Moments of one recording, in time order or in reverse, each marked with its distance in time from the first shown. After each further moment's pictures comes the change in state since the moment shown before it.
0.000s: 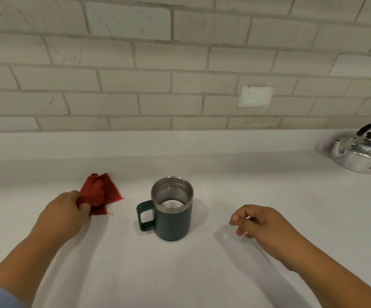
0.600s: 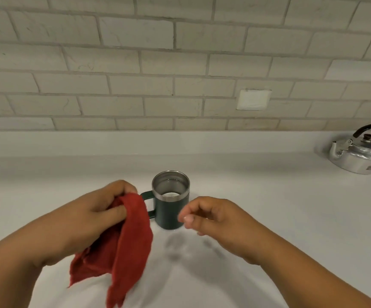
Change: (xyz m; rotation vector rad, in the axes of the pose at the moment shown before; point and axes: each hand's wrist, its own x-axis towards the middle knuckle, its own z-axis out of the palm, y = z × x) left_hand -0.113 0.105 -0.110 -0.710 -0.639 0.252; right_hand -0.035 -0.050 0.029 0.115 -0.323 -0.335
